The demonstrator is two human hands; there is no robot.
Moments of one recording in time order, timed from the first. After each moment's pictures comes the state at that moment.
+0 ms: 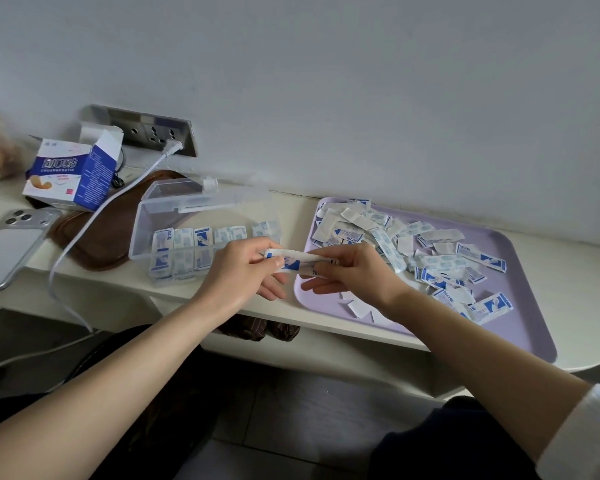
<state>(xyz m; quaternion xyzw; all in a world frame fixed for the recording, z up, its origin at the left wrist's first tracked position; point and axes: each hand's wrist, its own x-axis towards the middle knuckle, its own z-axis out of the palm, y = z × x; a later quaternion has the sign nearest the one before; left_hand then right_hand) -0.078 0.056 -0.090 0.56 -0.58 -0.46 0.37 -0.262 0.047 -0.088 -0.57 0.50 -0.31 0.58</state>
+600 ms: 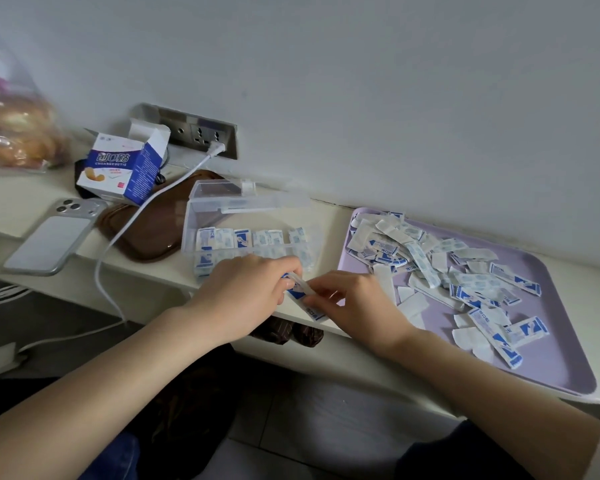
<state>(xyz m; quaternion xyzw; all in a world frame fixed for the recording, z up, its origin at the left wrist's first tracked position) -0.028 0.082 -0.064 0.58 -0.80 -0.13 0.12 -0.208 0.067 -0.103 -0.81 0.45 -0.26 0.27</state>
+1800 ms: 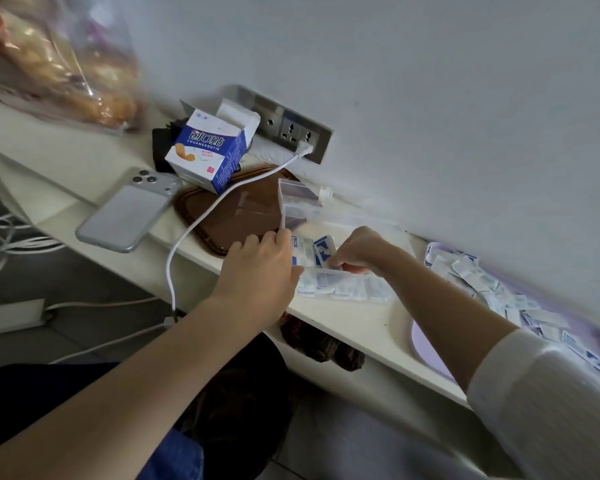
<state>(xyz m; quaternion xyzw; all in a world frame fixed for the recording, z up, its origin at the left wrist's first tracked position) 0.071 0.054 -0.092 0.71 -0.69 -0.03 0.11 -0.066 -0.066 -0.094 -0.62 0.72 0.01 0.32</state>
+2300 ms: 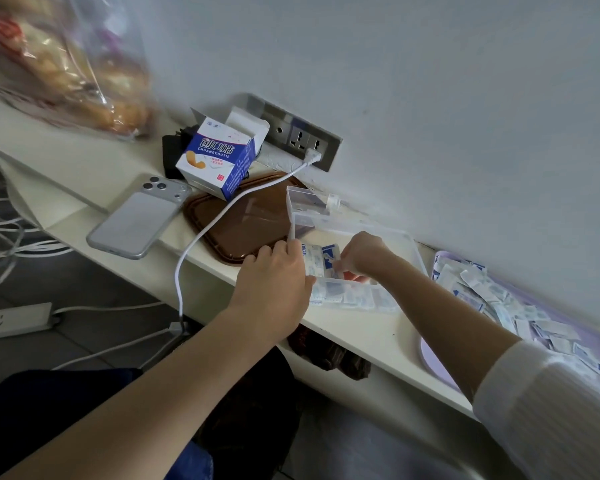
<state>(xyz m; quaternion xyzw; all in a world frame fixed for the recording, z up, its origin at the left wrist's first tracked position) 0.067 0.053 -0.092 0.71 -0.68 -0.06 0.14 -0.057 -0.072 -0.103 -0.67 0.70 0.08 0.23</state>
